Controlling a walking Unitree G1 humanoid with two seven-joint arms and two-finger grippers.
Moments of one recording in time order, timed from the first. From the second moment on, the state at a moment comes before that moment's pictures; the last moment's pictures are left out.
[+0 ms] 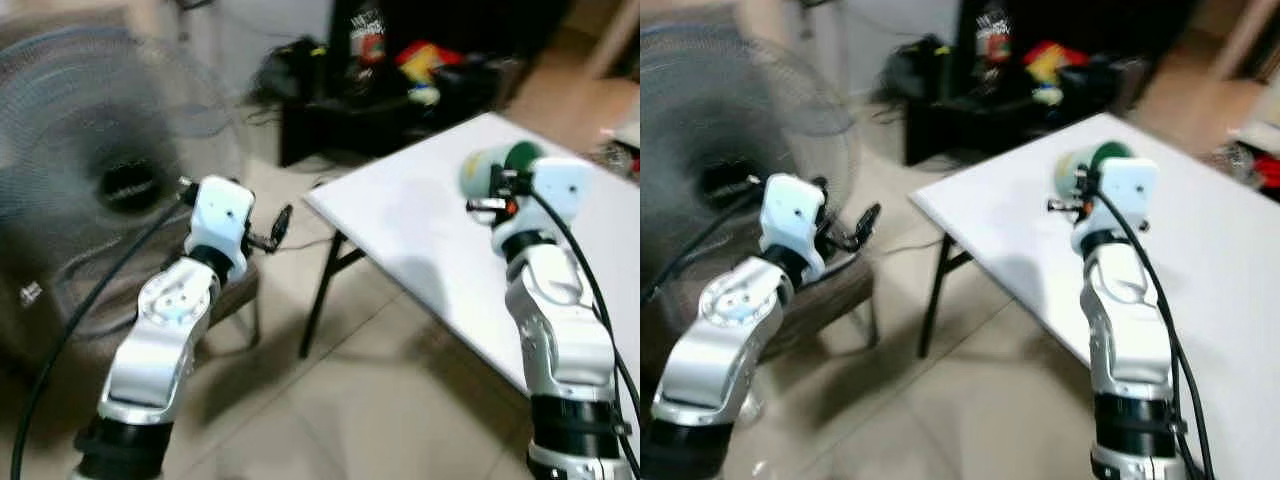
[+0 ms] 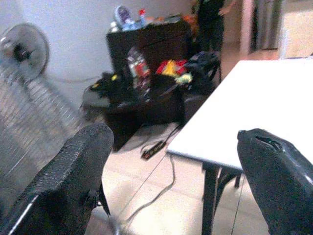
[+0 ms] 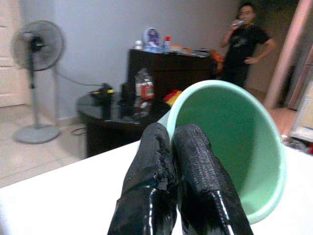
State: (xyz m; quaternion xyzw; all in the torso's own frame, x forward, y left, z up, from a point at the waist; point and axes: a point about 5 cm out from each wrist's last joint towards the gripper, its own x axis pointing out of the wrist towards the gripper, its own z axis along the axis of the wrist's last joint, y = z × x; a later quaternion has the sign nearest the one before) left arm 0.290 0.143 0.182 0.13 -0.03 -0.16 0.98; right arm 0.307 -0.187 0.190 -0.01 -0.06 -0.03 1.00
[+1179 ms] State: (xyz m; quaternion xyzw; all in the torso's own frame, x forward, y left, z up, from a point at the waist) left arm 0.289 0.156 0.179 0.17 0.00 -0.21 0.96; right arm 0.318 -0.168 0.186 -0.07 -0.01 0.07 0.99
